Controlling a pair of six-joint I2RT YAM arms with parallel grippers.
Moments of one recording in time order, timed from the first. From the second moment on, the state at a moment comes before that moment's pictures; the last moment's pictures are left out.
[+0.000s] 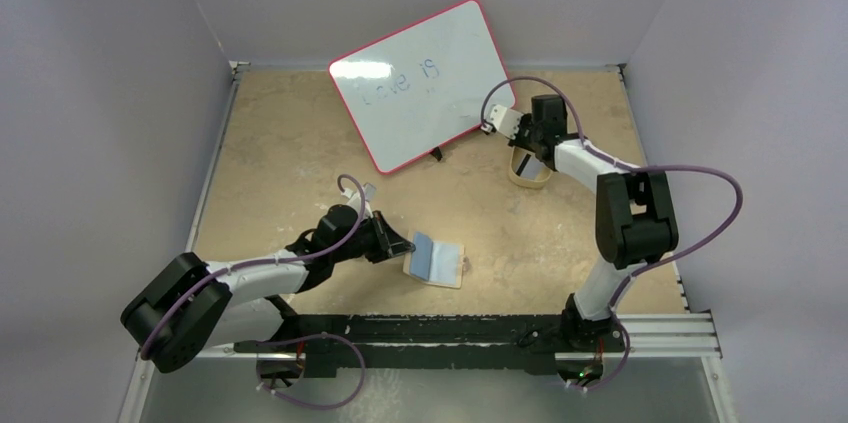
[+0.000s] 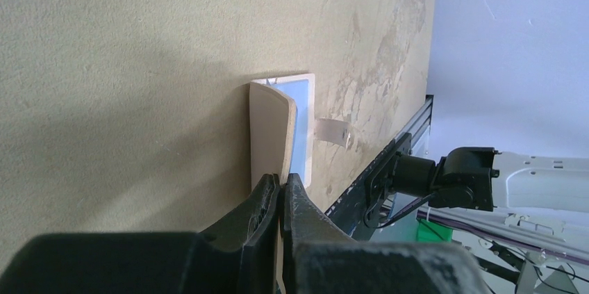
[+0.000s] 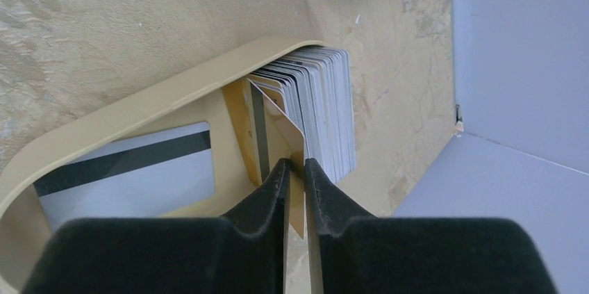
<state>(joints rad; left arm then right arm) -0.71 1.19 0.25 0.44 0.28 -1.06 0.17 1.76 1.09 -0.08 0.04 -1.08</state>
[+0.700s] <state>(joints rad) -0.71 1.22 0.25 0.55 0.23 -1.12 0.18 1.47 1.18 -0.22 -0.18 -0.67</state>
